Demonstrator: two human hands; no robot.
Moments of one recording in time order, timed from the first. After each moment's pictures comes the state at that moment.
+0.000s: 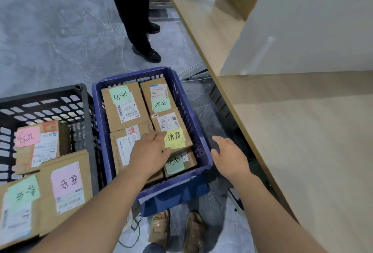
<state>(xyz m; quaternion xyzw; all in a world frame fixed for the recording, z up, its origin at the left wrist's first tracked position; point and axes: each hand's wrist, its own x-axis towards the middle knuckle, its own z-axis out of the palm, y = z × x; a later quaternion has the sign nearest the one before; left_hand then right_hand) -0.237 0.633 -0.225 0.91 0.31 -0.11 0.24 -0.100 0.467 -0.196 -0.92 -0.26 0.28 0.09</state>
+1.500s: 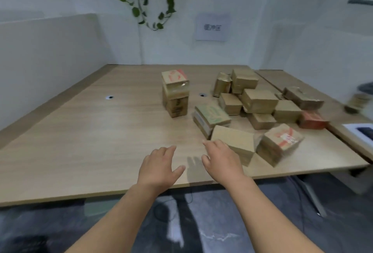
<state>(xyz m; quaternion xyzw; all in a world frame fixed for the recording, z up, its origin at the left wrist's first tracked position) -0.319 0.025 -0.040 0.93 -0.34 -0.03 0.14 -0.408 -0.132 -0.019 -0.97 0.20 -0.07 0.11</state>
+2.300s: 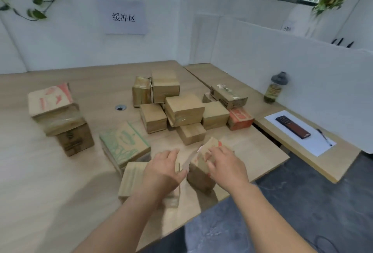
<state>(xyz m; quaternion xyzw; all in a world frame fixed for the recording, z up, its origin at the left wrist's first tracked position) -0.302 -0.294 -0.058 0.85 -0.50 -0.09 0.17 -0.447 -0.406 -0.031 -0.91 0.41 -0.05 0.10</state>
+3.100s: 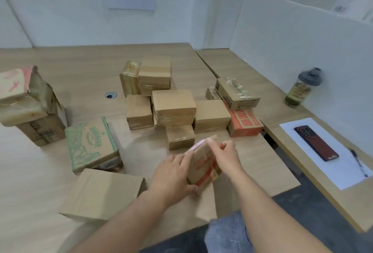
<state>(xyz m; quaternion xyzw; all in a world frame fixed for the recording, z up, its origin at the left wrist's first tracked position) -0.349 -0.431 -0.080 0.85 -0.51 -0.11 0.10 -0.428 -0.588 -0.088 -0.70 0.52 -0.10 0.48</state>
